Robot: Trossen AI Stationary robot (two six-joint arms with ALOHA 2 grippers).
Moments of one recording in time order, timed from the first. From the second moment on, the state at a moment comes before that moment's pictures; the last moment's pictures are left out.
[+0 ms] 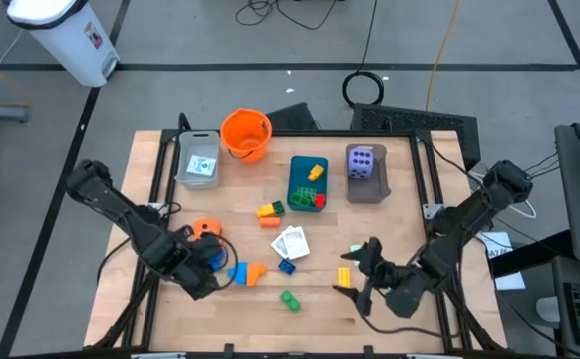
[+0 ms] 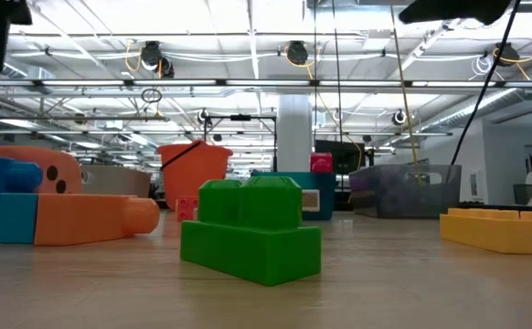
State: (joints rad) left arm -0.67 1.43 1.22 -1.29 -0.19 -1.18; right arm 0.76 1.41 1.01 -0.32 0.78 0.86
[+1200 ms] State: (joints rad) left arm -0.49 1.45 0.95 -1.09 -0.09 -0.91; right arm 0.53 1.41 1.01 -0.31 0.57 0.75
